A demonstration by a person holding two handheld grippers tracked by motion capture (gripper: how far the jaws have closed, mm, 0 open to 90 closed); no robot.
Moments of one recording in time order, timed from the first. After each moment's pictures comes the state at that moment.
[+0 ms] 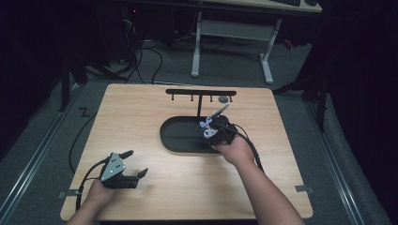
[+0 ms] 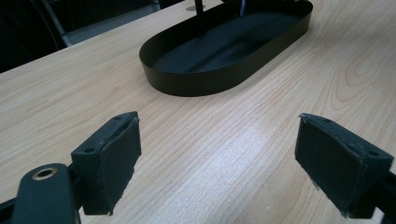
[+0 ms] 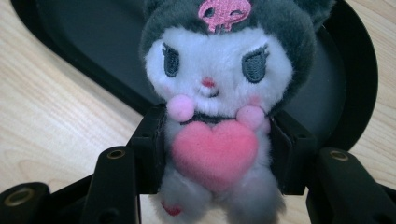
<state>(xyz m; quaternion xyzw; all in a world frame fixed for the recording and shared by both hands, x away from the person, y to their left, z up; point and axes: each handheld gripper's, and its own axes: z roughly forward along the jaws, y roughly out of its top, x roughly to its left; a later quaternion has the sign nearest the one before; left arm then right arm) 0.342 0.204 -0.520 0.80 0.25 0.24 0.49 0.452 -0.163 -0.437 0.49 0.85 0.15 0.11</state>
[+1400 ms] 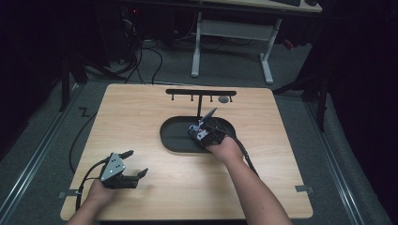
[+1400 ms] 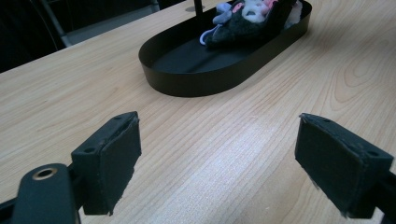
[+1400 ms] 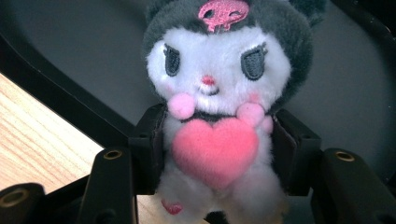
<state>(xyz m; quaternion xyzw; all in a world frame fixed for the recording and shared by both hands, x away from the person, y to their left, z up) 0.342 0.204 -0.520 0.80 0.25 0.24 0.49 0.478 -0.142 -0.480 0.48 0.86 0.12 0.09</state>
